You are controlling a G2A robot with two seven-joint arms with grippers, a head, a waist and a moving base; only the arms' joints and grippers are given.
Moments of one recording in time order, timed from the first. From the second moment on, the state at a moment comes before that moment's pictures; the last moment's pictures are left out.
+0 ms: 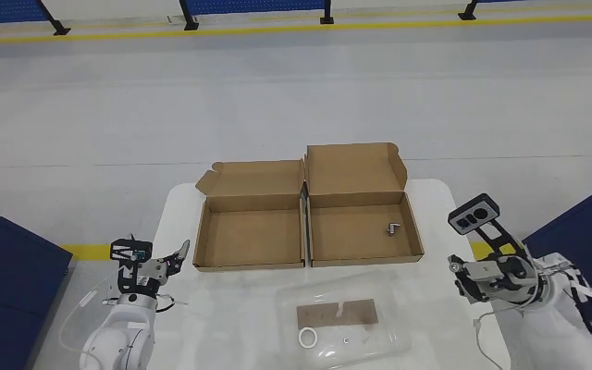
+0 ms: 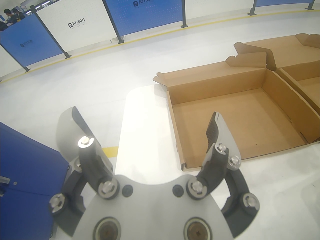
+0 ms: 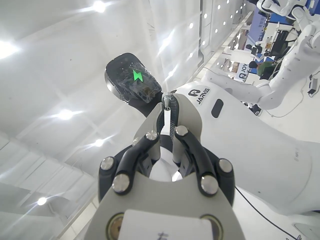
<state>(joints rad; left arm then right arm) 1.73 -1.15 -1.60 -1.80 1.33 0.00 0.00 -1.55 -1.02 1.74 -1.92 1.20 0.27 1.47</state>
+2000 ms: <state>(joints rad) 1.73 -1.15 -1.60 -1.80 1.33 0.00 0.00 -0.89 -0.96 1.13 -1.37 -0.15 0.51 1.22</state>
